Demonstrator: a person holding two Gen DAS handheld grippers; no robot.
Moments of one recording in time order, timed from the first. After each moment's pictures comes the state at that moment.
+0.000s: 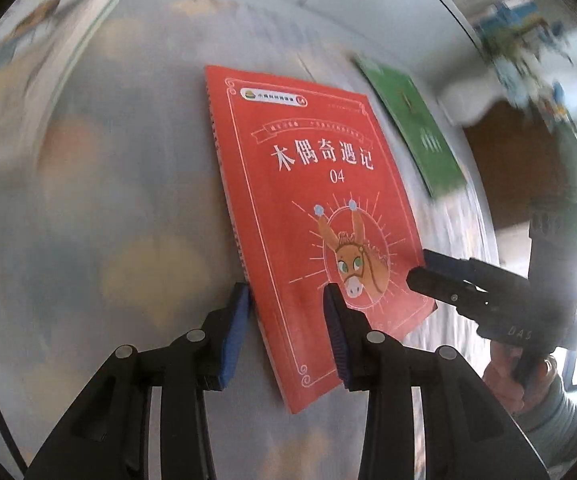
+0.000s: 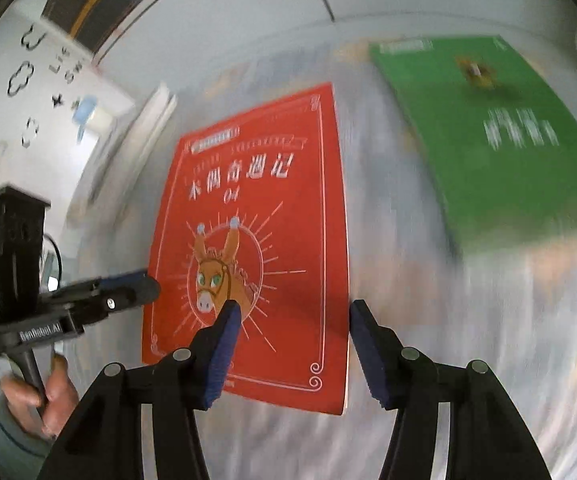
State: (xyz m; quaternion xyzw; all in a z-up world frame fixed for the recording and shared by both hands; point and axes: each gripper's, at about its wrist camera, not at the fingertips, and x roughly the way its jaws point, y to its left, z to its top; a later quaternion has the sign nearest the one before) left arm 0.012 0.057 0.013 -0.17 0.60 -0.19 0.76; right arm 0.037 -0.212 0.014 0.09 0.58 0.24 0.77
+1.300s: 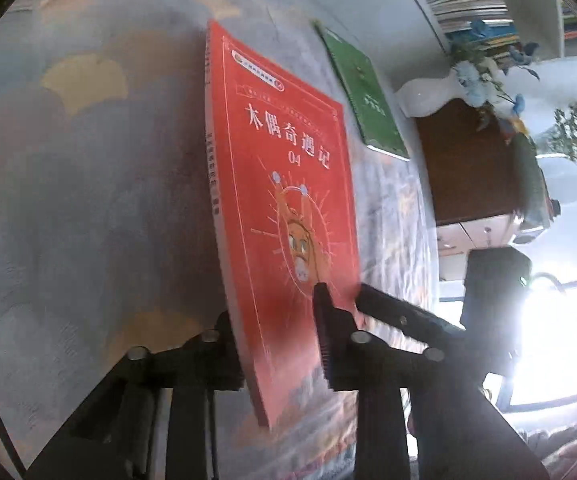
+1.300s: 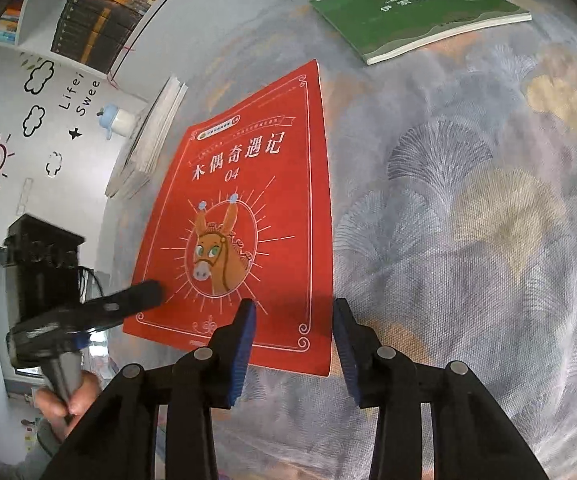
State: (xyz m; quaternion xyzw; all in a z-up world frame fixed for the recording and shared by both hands) left arm -0.056 0.032 0.004 -0.31 0.58 -0.22 0.73; right arm -0.060 -0.263 -0.008 0.21 0.58 0.25 0.74
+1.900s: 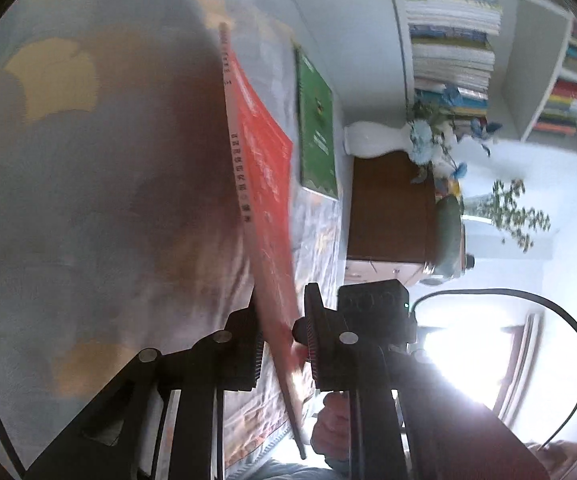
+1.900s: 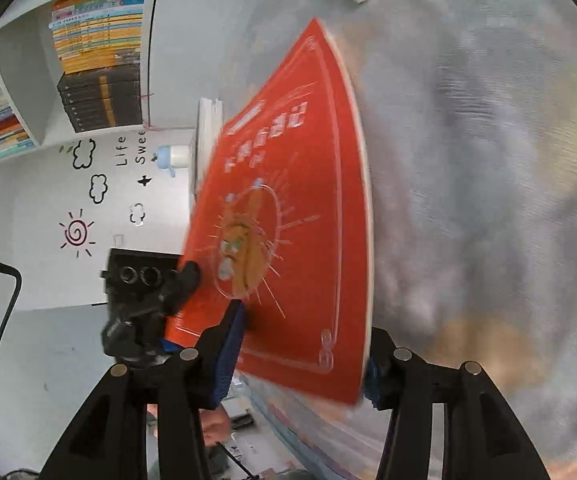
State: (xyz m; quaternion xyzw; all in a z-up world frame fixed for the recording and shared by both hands) left arm -0.040 0.059 -0.005 -0.48 0.54 -0.27 0.64; right arm -0.034 -0.261 -0.042 0.44 0.59 0.33 0.60
